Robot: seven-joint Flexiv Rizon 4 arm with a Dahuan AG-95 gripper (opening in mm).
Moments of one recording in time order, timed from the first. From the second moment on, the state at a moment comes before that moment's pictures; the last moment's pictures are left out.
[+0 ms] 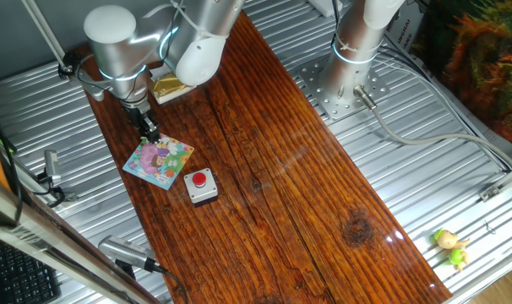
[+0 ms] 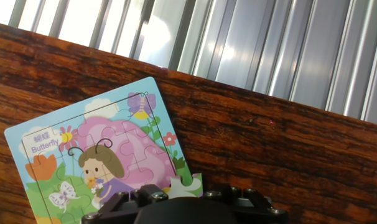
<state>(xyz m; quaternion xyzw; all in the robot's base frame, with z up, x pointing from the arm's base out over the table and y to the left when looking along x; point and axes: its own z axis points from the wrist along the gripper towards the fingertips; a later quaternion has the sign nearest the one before) 0.628 -0.087 0.019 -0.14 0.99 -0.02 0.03</state>
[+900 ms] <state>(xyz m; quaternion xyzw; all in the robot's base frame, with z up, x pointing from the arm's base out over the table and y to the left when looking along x) 0.628 -0.088 0.016 -0.14 0.99 -0.02 0.03</state>
